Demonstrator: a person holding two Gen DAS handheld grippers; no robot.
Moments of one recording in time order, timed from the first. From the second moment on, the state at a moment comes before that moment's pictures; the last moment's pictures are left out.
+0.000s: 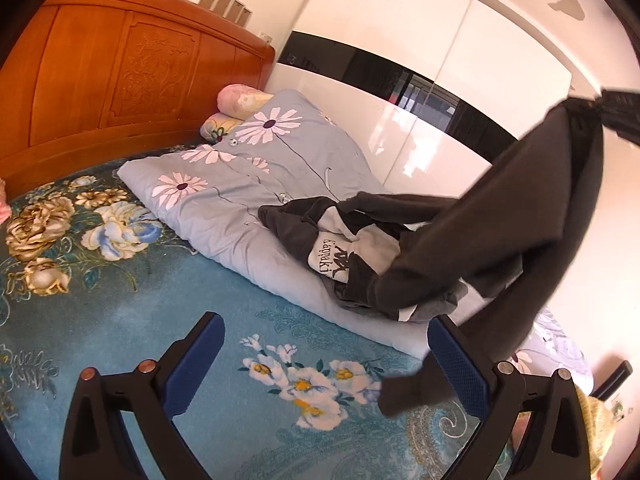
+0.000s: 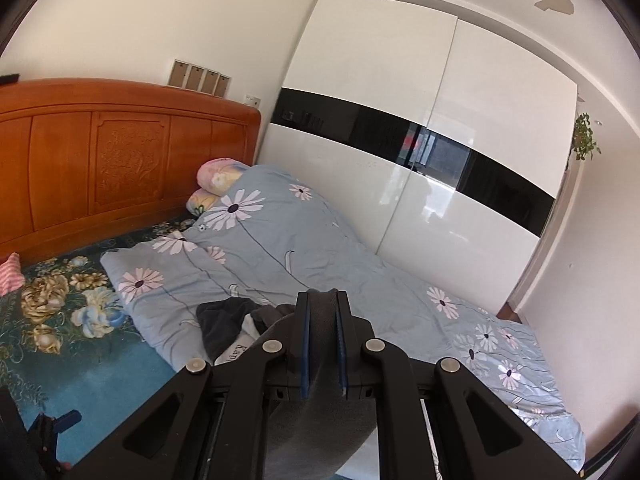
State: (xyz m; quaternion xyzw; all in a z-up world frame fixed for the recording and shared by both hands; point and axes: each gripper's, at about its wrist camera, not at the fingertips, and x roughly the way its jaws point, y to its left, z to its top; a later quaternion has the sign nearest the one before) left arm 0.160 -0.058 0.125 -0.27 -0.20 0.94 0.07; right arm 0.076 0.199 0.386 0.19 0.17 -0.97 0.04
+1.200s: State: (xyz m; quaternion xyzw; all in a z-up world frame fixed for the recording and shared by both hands) left arm 0.210 -0.002 0.086 -0.44 -0.13 0.88 0.10; right arm 0.243 0.307 0.130 0.42 -0.02 -0.91 0.04
